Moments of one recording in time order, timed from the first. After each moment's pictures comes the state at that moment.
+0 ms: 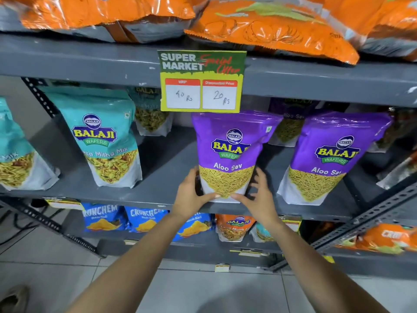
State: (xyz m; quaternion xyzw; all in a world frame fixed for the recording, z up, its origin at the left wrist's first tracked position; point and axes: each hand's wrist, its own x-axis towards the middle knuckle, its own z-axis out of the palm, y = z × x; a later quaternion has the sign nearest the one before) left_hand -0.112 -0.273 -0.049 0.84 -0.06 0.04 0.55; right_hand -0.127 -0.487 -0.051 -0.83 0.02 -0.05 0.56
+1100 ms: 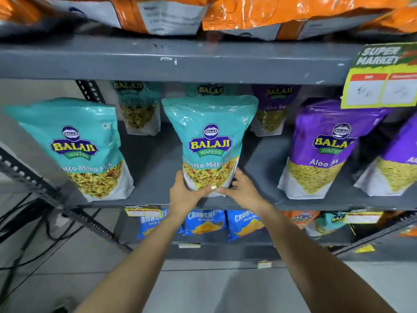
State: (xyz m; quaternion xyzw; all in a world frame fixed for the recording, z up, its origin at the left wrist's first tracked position) left_hand -0.103 -0.030 -0.051 0.81 0.08 0.02 0.58; right_hand -0.085 -0.214 -0.056 -0.81 0.02 0.12 0.58
